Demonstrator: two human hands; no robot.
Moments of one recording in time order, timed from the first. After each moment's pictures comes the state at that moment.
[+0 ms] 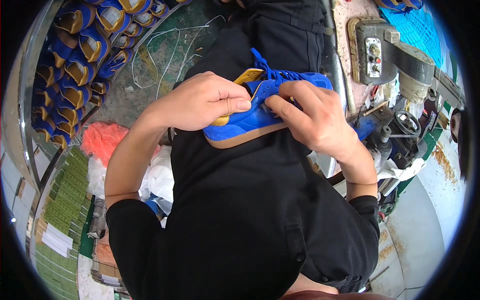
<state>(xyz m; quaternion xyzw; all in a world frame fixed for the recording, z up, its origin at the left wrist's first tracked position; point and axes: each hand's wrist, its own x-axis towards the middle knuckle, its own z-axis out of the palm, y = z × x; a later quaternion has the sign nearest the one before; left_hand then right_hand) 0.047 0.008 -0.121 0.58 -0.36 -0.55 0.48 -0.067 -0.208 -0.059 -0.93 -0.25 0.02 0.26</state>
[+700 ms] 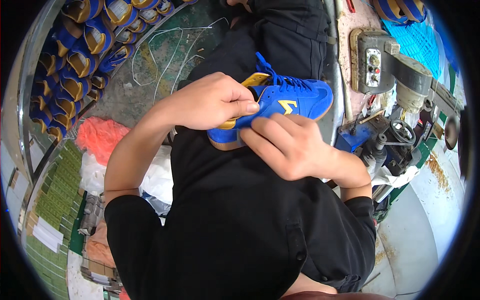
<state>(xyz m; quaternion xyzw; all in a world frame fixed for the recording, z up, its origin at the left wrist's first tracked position) 0.046 0.008 -0.118 0.59 -0.34 -0.57 0.46 -0.073 -0.167 -0.052 -0.92 -0.32 -0.02 0.24</state>
